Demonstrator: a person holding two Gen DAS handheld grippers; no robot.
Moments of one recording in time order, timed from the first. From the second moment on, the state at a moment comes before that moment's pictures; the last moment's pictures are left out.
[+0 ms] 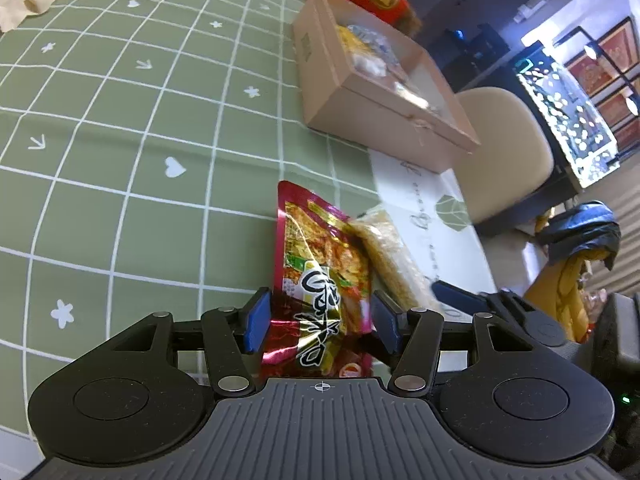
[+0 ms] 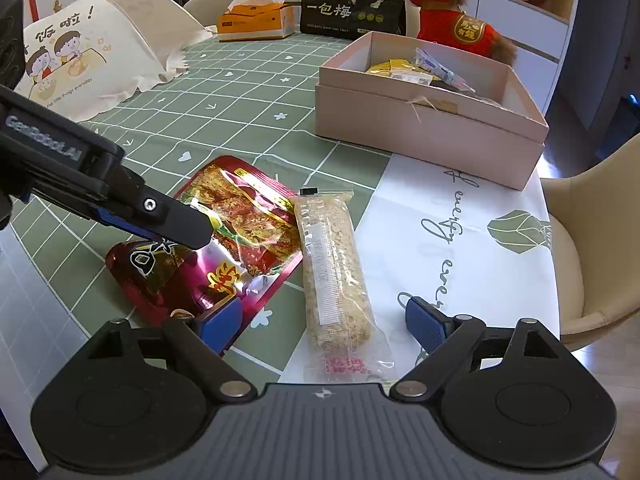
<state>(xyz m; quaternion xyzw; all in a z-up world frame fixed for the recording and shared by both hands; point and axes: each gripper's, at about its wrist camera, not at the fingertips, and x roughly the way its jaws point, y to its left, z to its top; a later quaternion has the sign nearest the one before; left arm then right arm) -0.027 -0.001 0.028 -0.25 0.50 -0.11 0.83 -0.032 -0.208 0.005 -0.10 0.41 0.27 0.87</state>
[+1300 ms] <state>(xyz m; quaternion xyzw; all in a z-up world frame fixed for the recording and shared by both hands) 0.056 -0.122 0.030 -0.12 0.56 -0.07 0.81 -0.031 -0.274 0.028 -0.07 0.43 0.20 0.88</state>
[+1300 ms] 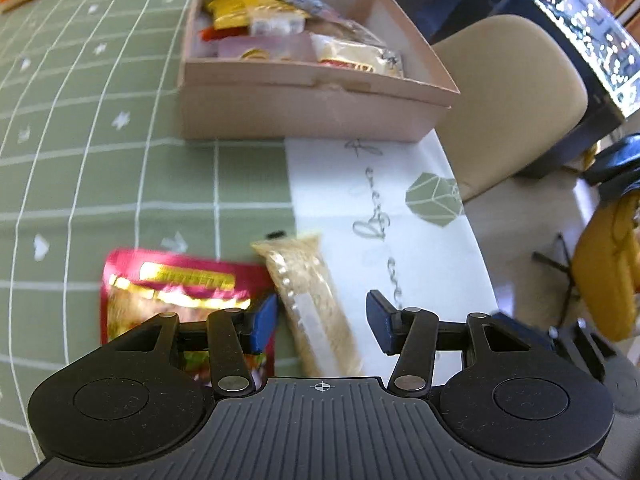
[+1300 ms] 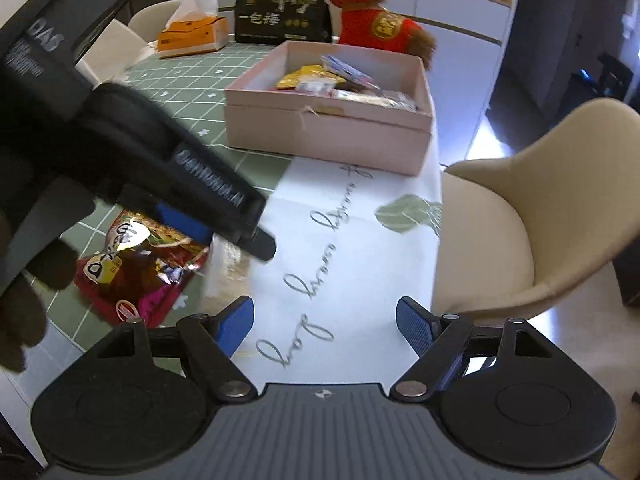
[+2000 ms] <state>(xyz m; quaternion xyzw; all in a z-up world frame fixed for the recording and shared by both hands) 0.043 -0.127 0.055 -0.02 0.53 -0.12 0.84 -0.049 -0.271 0.010 -0.06 0.44 0.20 0.87</state>
